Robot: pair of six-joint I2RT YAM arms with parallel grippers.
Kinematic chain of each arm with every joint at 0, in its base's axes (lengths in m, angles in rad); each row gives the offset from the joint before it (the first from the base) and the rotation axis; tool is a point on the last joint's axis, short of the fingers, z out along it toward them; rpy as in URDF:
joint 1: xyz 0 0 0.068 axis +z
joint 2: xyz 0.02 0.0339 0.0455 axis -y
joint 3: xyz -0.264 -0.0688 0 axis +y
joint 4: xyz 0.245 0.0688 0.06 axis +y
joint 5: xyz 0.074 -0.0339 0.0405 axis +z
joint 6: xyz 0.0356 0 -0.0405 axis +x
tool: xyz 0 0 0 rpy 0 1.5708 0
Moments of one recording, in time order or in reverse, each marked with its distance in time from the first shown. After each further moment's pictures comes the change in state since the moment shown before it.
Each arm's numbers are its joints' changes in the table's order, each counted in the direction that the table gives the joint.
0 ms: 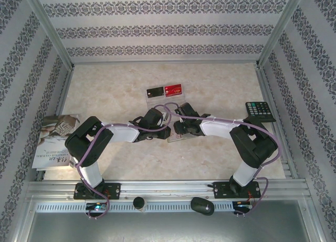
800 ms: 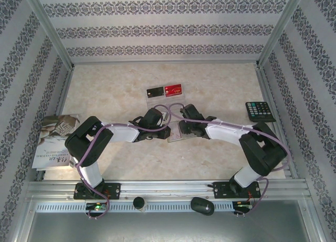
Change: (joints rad) left arm 0.006 0.000 0.001 0.000 -0.006 0.000; right arm -0.003 0.143 0.074 0.009 -0.126 0.015
